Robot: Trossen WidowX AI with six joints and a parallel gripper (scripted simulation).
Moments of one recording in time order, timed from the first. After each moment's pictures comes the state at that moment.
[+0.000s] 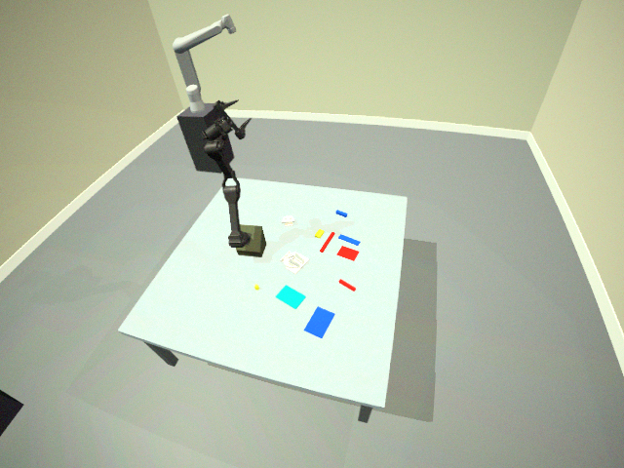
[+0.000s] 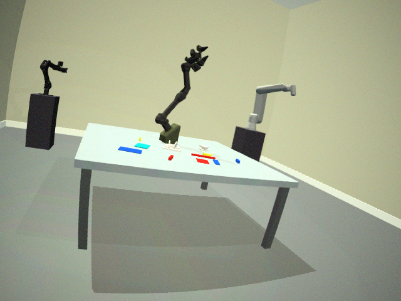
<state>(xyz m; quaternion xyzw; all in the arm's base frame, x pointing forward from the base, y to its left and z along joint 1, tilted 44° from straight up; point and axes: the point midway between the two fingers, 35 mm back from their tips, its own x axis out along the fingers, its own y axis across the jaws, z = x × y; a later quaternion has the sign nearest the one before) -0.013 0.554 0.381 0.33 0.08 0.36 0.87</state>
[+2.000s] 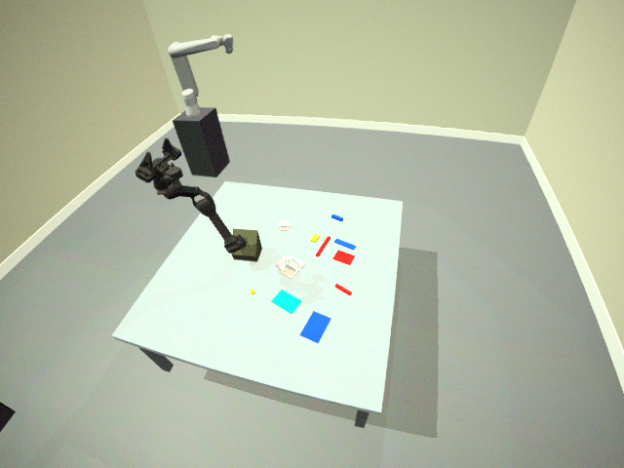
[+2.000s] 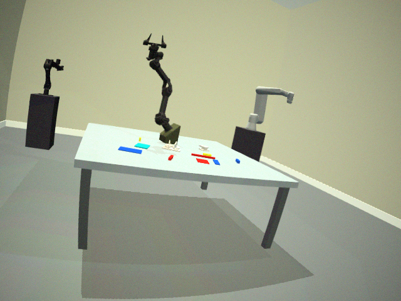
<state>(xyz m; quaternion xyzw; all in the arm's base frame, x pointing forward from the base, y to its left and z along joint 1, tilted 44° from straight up) -0.117 0.305 0.664 0.74 0.18 0.57 0.32</state>
